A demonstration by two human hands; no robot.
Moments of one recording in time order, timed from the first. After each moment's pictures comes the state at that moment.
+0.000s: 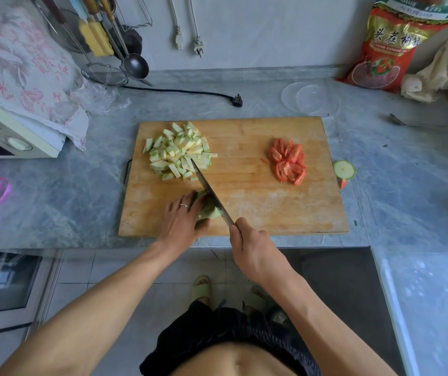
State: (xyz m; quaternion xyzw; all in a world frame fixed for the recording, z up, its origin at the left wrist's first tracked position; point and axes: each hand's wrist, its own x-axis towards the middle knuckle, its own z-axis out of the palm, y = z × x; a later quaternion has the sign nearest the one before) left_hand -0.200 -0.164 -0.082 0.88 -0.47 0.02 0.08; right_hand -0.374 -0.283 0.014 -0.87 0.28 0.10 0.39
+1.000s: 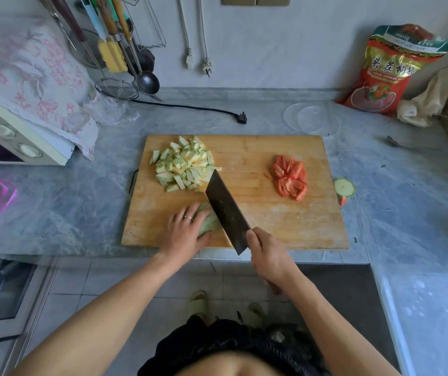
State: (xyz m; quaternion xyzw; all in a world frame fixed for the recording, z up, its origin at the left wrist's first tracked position) left_hand -0.199 -0.160 -0.089 0.88 -0.47 -0.01 0.09; right_hand -0.379 -0.311 -0.006 -0.80 0.31 0.05 0.51
